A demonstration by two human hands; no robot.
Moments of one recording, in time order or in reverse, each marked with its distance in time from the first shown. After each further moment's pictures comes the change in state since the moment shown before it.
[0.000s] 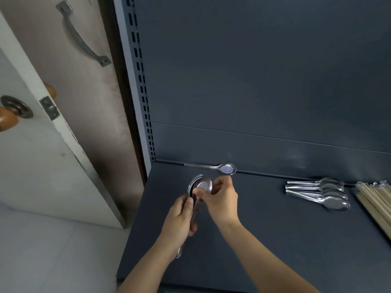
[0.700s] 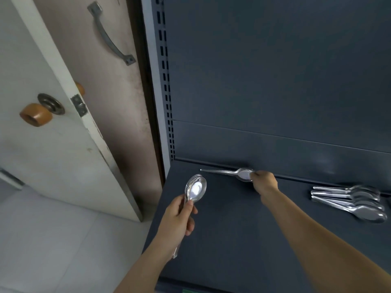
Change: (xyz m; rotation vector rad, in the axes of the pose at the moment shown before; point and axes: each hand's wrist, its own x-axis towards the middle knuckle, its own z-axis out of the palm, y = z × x) left_hand 0.000 -0.008 -0.042 -0.017 0.070 0.020; right_hand 0.112 0.036 -0.030 -0.252 0.027 0.288
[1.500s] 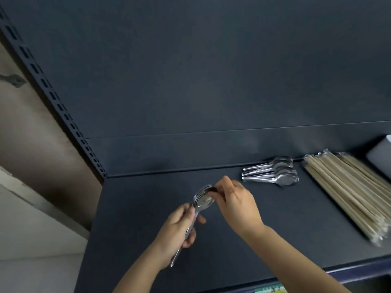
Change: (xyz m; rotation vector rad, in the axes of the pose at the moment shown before) left_hand -0.011 0.024 0.117 0.041 -0.443 -0.059; right_hand -0.102 0.055 -0.096 -0.342 0.219 -0.660
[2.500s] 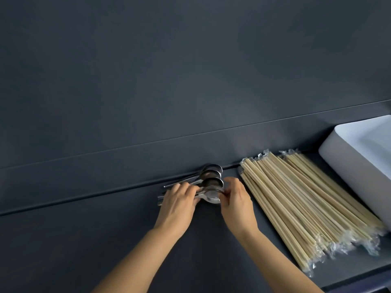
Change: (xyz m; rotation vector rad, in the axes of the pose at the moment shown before) left_hand 0.189 -0.004 0.215 1.361 0.165 0.605; right_hand 0.023 0.251 -0.065 0.239 0.083 0.331
